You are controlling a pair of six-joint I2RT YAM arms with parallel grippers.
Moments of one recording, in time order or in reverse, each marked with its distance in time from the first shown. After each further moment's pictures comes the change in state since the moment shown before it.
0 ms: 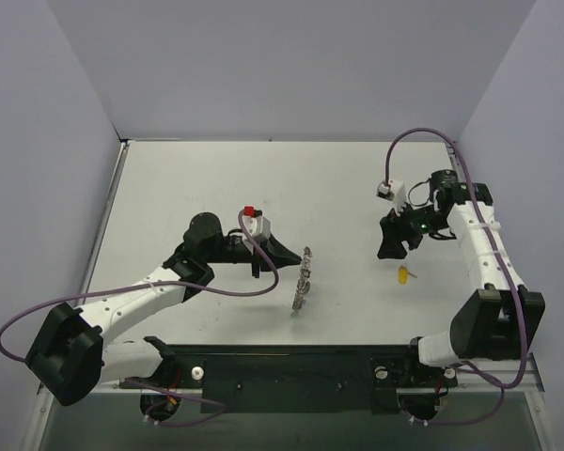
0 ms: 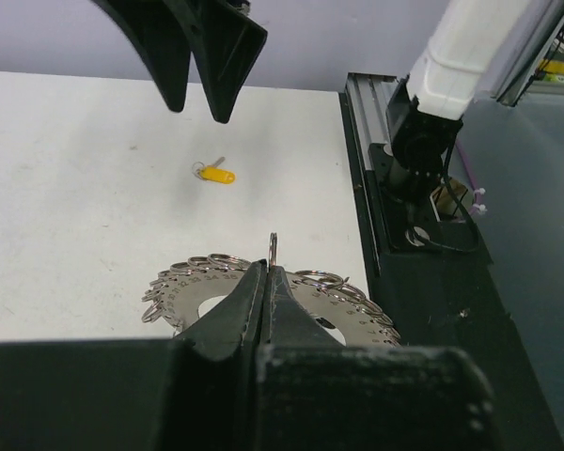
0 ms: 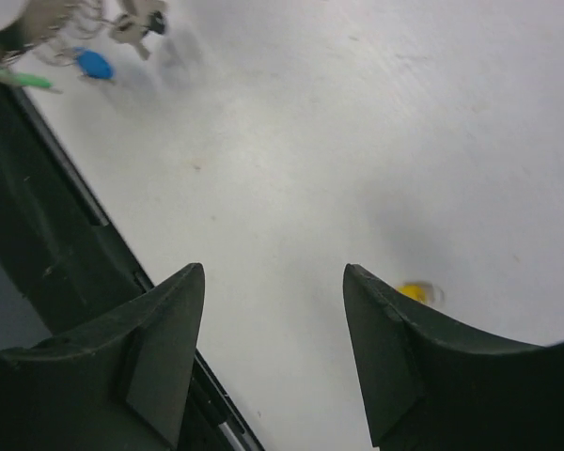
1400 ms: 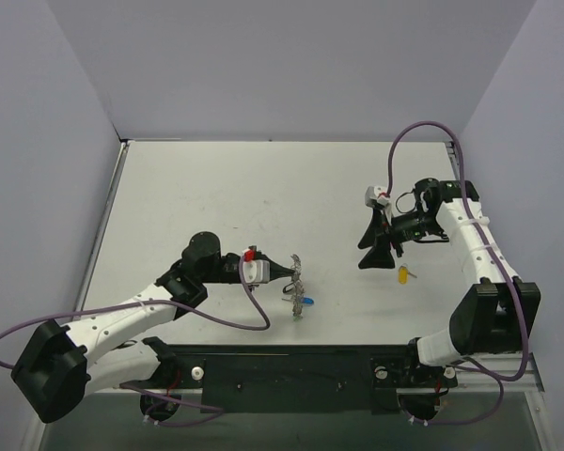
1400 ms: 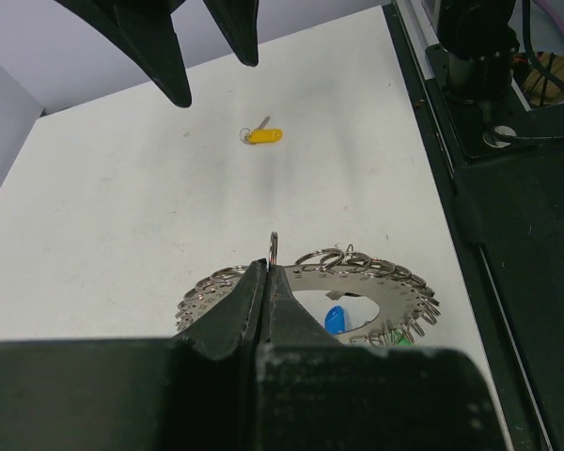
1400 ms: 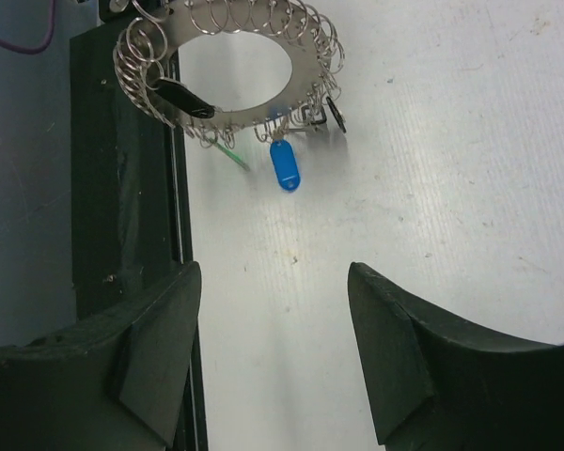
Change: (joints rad) left arm -0.062 -0.138 -0.107 -0.147 -0.118 0.453; right arm 0.088 -0.035 -0.016 -0.119 -0.307 -0.287
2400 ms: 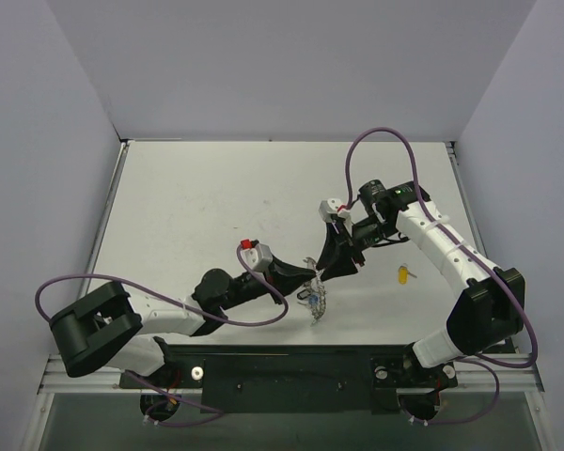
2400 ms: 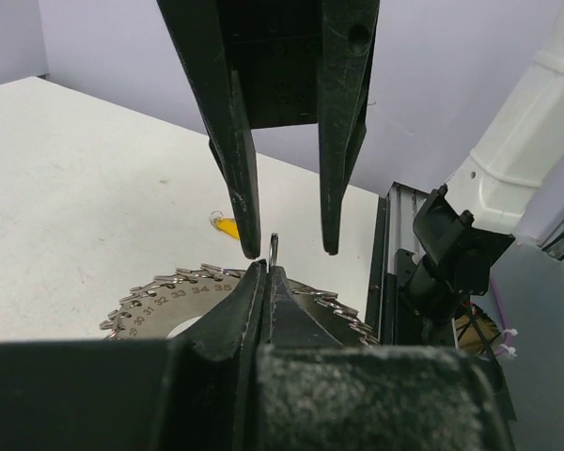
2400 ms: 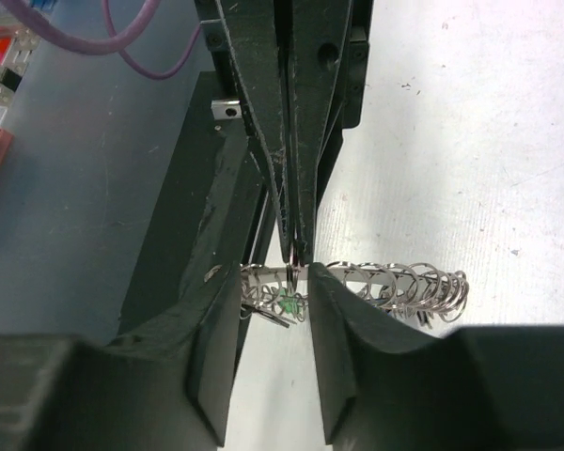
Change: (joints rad) left arm -0.236 0.317 -0.196 0.895 -0.521 -0.740; right arm 0.369 0.048 0.023 0.119 -0.140 0.100
